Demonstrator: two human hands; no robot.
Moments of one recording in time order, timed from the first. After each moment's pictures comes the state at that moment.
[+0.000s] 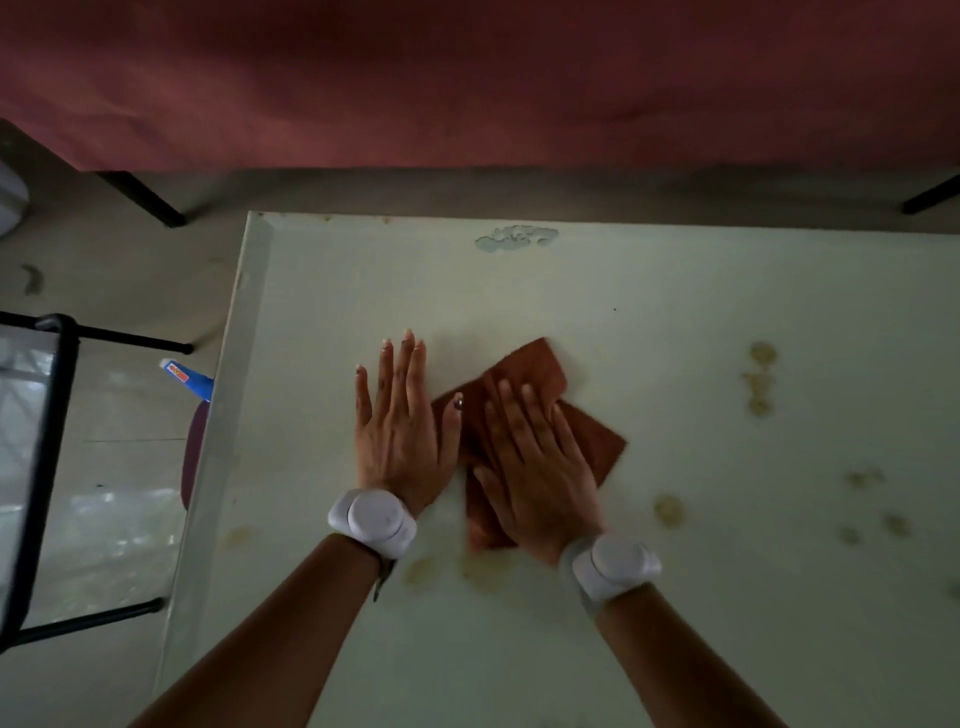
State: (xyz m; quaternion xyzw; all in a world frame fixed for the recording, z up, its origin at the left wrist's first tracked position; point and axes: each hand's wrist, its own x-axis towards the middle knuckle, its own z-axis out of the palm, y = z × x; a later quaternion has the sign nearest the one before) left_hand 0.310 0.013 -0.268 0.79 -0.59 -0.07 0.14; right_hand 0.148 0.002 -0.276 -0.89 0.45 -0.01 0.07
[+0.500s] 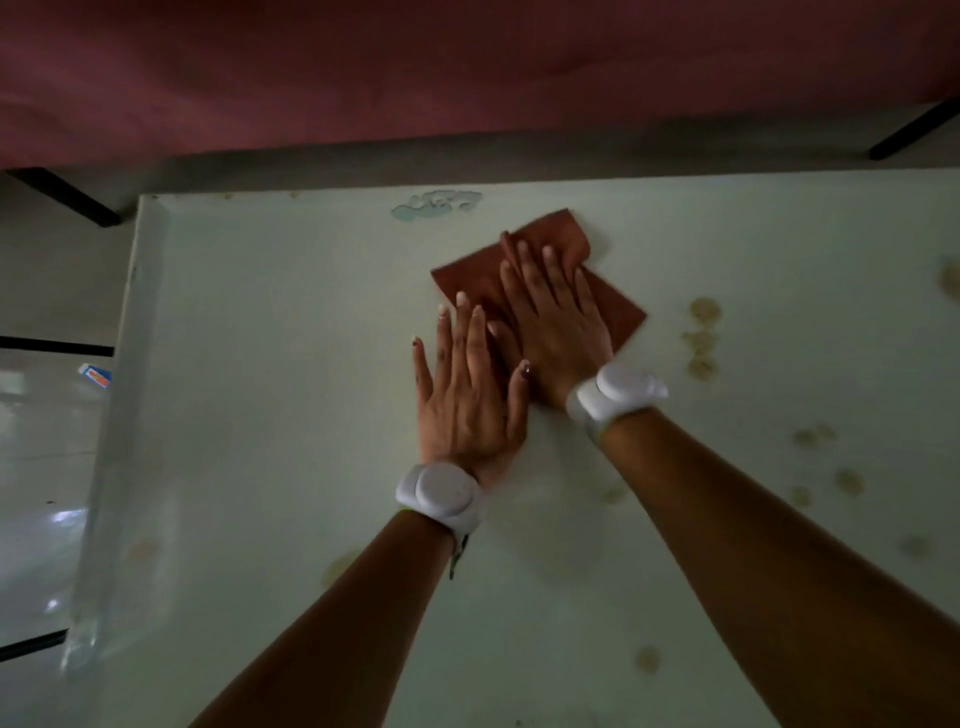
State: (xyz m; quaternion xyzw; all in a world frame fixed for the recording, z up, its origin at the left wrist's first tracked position) left_hand 0.190 -0.034 -0.279 0.78 -0.60 -0.09 0.18; right_hand 0.098 -0.133 -0.295 -0.87 0.49 -0.01 0.03
